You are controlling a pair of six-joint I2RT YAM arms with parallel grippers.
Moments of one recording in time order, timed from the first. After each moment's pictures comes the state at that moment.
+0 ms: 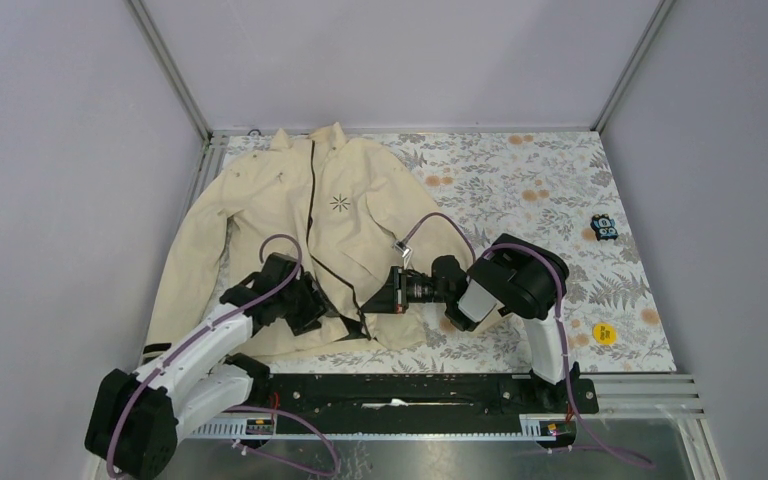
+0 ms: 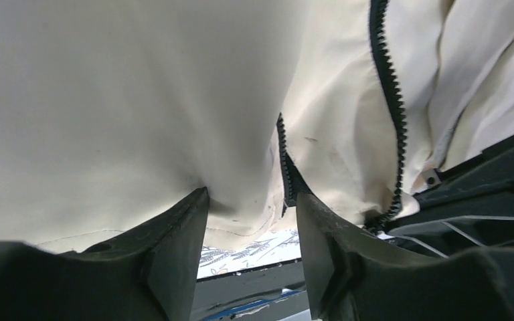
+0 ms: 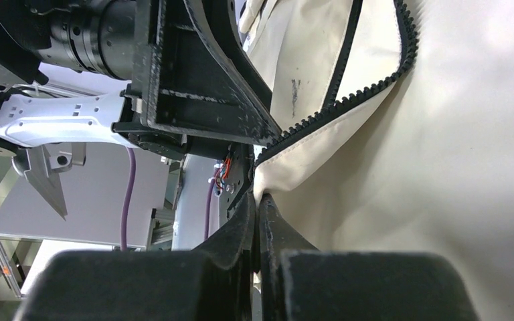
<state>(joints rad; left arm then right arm) -0.41 0.92 0.45 -0.56 0.19 -0.99 0.80 2.06 0.55 1.41 -0.73 1.07</state>
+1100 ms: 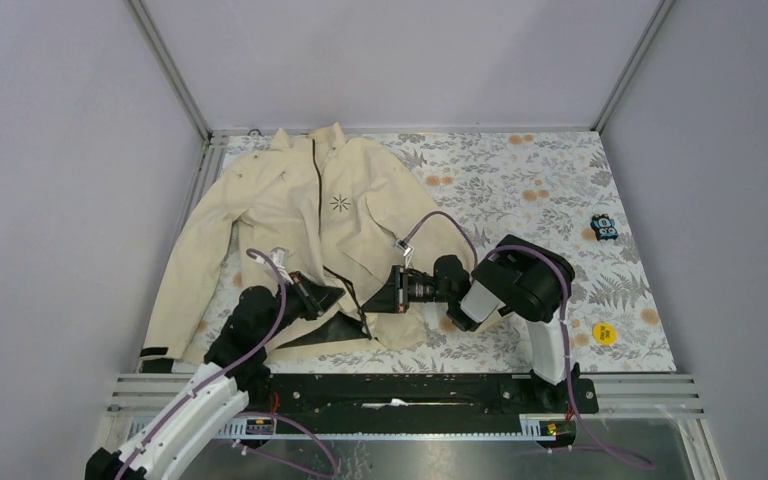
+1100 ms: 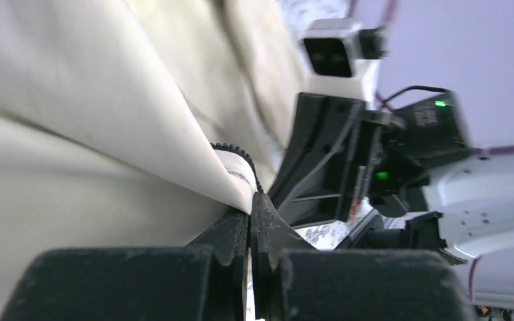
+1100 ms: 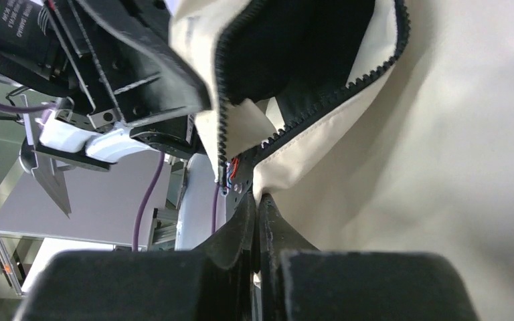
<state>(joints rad) -0.49 0.47 0.12 0.01 0.22 -0.89 0.80 2.04 0.54 1.41 -0.73 1.07</state>
